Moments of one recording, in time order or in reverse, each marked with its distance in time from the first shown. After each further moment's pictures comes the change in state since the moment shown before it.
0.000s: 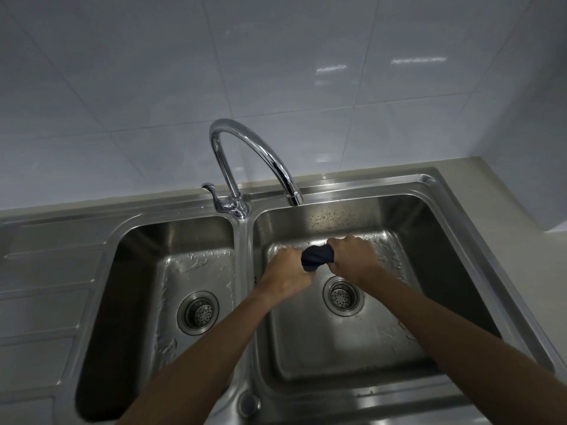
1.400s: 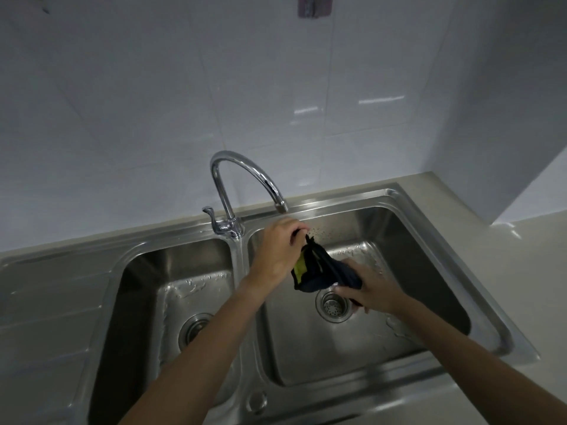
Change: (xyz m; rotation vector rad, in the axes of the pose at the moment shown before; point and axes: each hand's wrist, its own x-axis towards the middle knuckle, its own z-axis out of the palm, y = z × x) left_hand -0.042 0.058 -0.061 -0.039 0.331 0.469; right_hand -0.103 0.020 -0.013 0.962 -0.093 0.025
